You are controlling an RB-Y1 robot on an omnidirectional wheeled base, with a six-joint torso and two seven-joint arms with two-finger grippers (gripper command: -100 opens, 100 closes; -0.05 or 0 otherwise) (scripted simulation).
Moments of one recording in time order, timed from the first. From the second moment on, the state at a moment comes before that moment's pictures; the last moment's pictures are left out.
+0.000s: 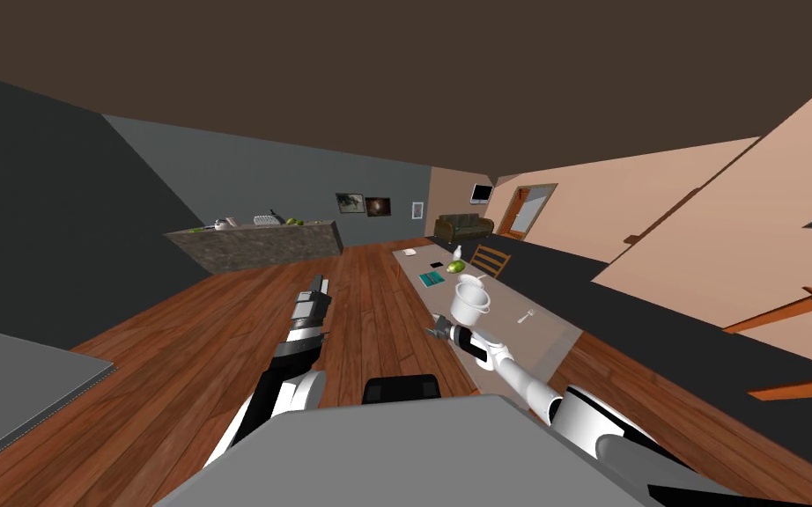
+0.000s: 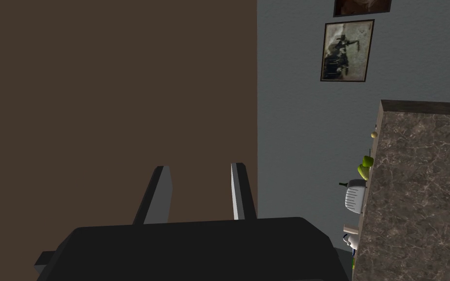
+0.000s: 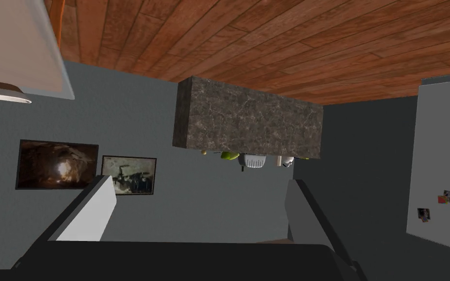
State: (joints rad) left arm 0.55 0.02 -0.06 -2.24 0.03 -0.36 -0.14; right arm -0.17 -0.52 0.50 -0.91 0.81 -0.61 0.53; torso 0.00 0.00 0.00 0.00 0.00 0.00
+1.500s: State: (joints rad) left arm 0.55 0.02 -0.06 -2.24 0.03 -0.36 -0.14; right arm -0.24 -0.63 0.57 -0.54 0.94 -0.64 0.64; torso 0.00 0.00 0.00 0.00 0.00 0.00
